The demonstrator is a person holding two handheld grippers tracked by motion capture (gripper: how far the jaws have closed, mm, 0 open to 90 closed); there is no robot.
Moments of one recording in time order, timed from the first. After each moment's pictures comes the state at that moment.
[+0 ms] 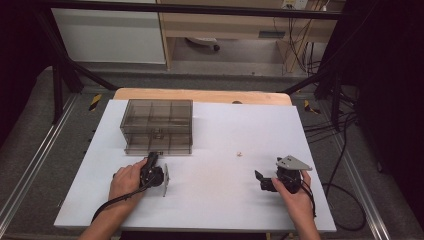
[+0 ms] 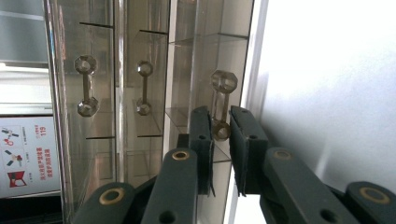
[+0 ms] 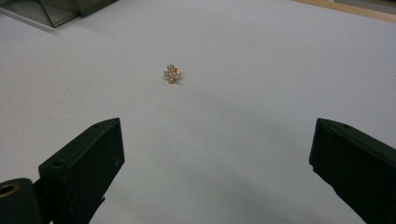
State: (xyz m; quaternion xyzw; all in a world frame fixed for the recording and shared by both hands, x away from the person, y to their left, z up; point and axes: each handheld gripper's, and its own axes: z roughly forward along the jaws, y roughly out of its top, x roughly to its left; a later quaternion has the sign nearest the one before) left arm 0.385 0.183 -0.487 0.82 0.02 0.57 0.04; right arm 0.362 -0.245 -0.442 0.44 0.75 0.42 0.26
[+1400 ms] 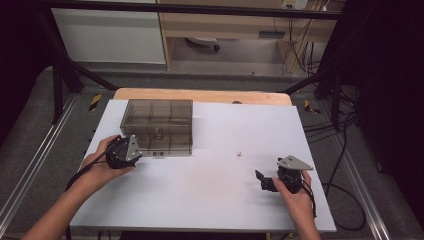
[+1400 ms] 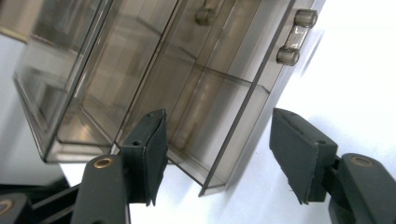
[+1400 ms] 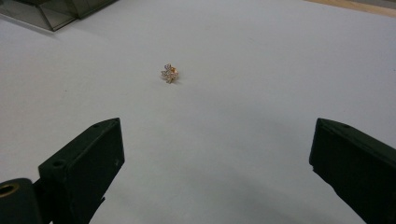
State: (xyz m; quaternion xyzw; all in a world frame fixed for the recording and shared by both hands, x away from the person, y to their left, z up) left arm 0.423 0.264 -0.406 0.91 0.18 0.34 0.19; right arm 0.362 -0.247 -0.443 0.45 0.75 0.42 0.26
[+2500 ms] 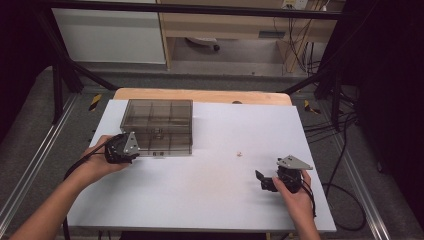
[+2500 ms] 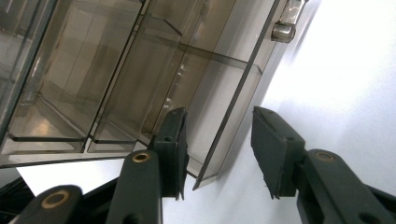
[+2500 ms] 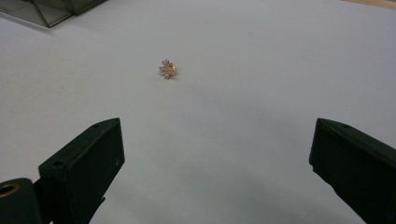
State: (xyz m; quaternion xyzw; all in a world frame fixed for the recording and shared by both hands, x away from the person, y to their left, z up) left arm 0.440 0.272 -0.408 0.93 0.17 0.27 0.17; right arm 0.364 -0.247 -0.446 0.45 0.75 0.42 0.25
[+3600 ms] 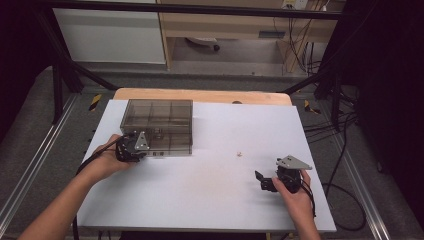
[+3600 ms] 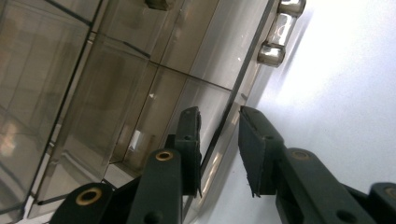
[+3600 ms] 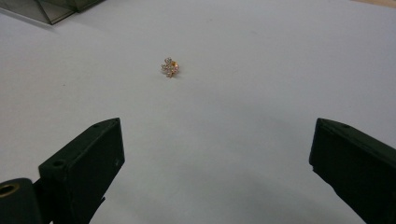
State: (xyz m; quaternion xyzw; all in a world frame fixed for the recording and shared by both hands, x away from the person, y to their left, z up) left arm 0.457 0.250 -0.420 0.95 0.16 0.23 0.15; right arm 0.364 -0.247 -0.446 0.45 0.75 0.41 0.25
